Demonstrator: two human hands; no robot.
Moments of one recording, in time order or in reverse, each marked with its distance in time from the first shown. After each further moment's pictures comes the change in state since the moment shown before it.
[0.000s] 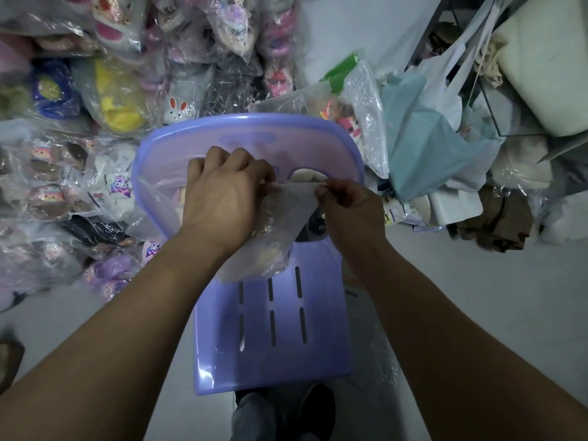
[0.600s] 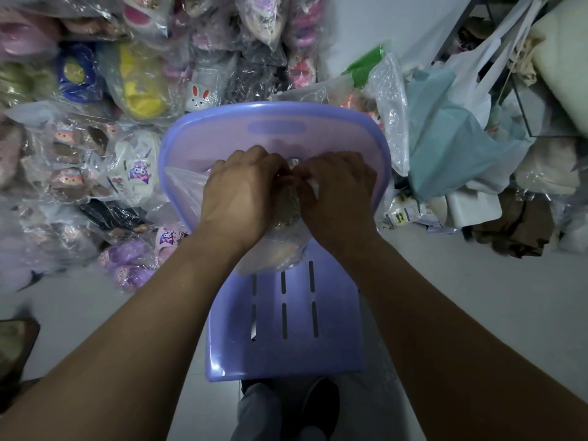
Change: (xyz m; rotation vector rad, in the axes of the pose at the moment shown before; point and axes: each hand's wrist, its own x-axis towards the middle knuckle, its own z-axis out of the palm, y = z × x) left_hand -0.009 -0.011 0.004 -0.129 0.037 -0.027; right_hand -0.010 -0.018 0.044 -0.784 -0.051 -0.623
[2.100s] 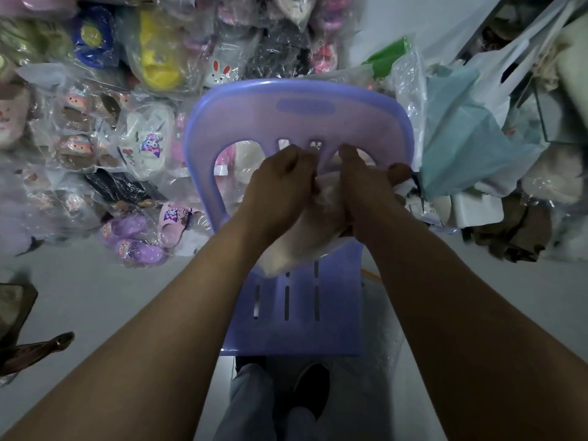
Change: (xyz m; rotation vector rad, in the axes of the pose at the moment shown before) left_hand -0.021 0.033 -0.009 -0.848 -0.109 -0.536; right_hand 0.010 -0.012 -0.001 0.578 -0.026 1.138
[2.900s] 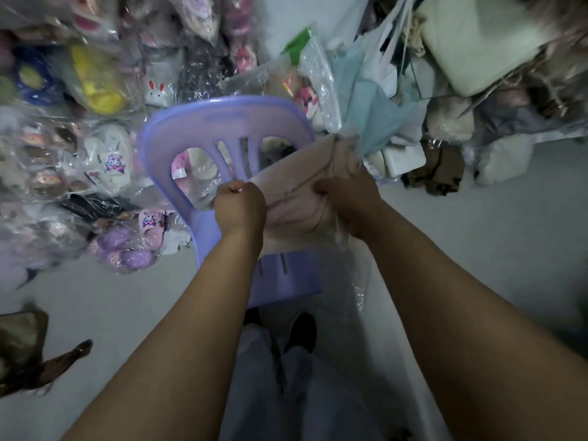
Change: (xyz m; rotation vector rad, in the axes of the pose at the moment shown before) left_hand -0.068 0.044 0.032 -0.545 0.390 -0.617; right_hand -0.061 0.019 -0.145 0.107 -0.088 -0.138
